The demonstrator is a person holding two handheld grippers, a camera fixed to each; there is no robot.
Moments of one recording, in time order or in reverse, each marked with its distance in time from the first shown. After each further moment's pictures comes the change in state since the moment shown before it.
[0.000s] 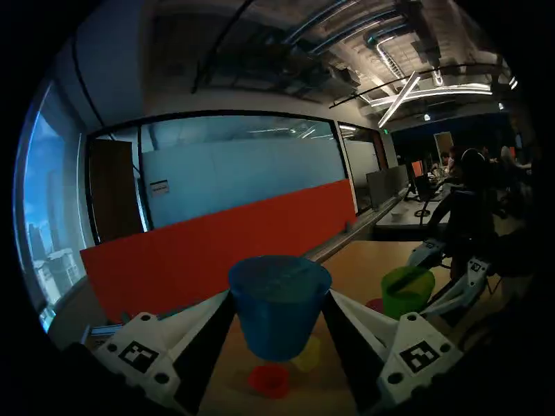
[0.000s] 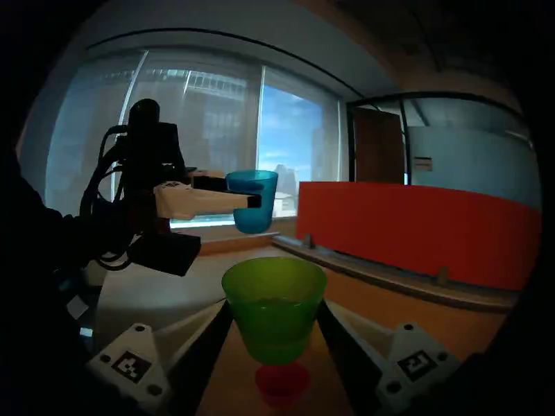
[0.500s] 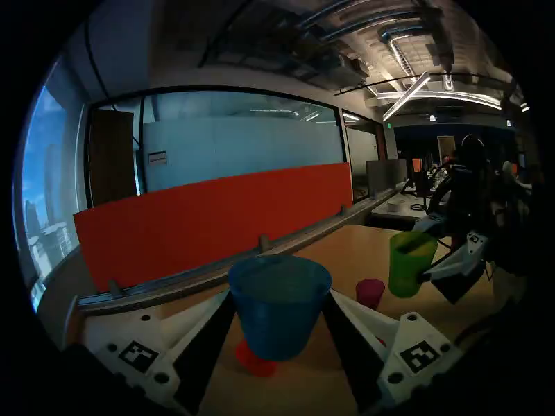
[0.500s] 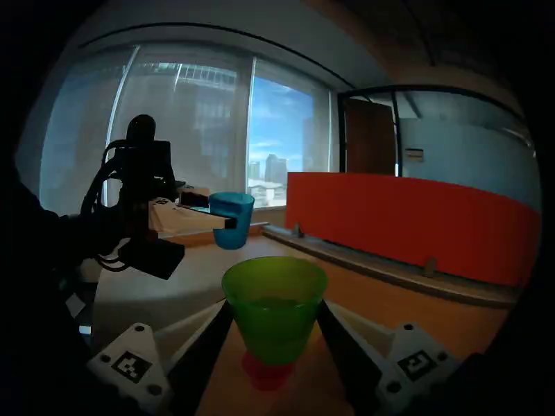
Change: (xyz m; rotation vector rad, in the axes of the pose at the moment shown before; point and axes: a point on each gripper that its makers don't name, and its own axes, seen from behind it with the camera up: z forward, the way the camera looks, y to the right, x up) left arm -0.052 -0.002 -0.007 -0.025 -0.100 -0.083; right arm -0.007 0.019 -0.023 -0.045 -0.055 0.013
